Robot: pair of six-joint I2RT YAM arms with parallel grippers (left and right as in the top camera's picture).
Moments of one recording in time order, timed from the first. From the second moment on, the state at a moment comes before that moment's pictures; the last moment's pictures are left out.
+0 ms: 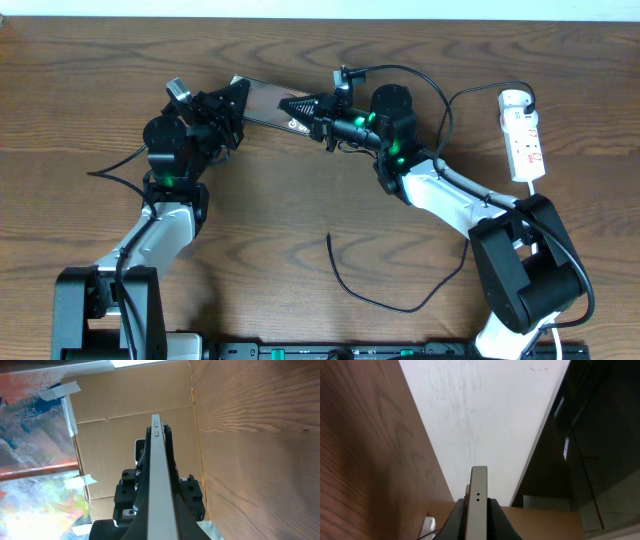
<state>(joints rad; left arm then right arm) -0.02 1.54 0.68 0.80 0.48 -1.59 0.51 1.87 1.09 0.71 -0.72 1.61</state>
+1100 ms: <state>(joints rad) 0.51 1.54 0.70 0.81 1.17 -1.55 0.40 1.88 1.18 -0.12 -0.75 0.87</state>
